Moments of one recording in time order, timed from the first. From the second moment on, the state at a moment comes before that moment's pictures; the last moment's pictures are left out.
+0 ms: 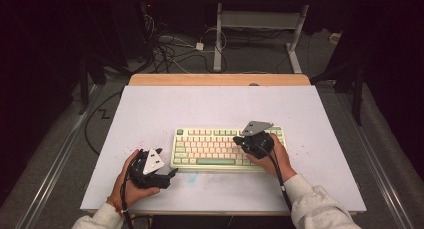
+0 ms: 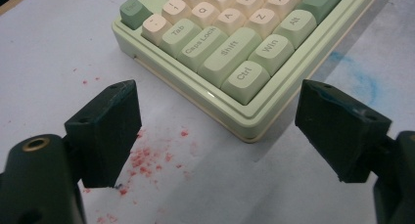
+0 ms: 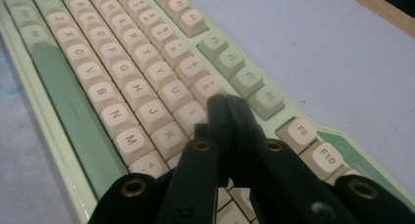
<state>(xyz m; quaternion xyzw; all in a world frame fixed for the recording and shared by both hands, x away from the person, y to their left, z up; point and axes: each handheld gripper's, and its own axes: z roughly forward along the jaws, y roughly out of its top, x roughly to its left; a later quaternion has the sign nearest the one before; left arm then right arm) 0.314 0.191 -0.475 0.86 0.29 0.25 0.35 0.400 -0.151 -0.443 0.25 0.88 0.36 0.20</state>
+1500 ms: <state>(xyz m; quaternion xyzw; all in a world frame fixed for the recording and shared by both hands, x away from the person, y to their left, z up) 0.316 0.191 -0.477 0.86 0.30 0.24 0.34 0.386 -0.159 -0.422 0.25 0.85 0.40 0.22</state>
